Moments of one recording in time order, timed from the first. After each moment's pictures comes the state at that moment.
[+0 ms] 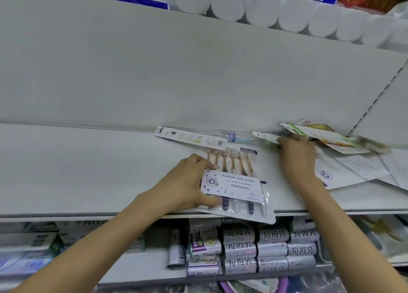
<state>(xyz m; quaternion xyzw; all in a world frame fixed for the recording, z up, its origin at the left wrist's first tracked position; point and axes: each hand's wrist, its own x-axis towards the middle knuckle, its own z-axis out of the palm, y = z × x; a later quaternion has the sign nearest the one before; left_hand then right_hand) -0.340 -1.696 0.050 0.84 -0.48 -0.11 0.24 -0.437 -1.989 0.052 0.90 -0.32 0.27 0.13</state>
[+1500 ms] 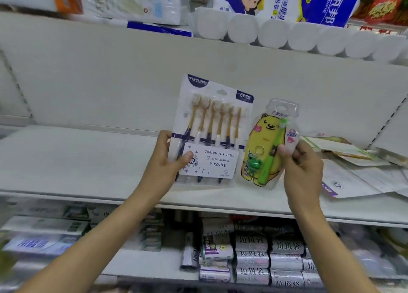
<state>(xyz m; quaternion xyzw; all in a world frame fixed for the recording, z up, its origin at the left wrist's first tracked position) -0.353 -1.632 0.071 0.65 -0.30 -0.04 0.70 -0.482 -1.870 0.083 0.72 -0.11 0.48 -0.49</state>
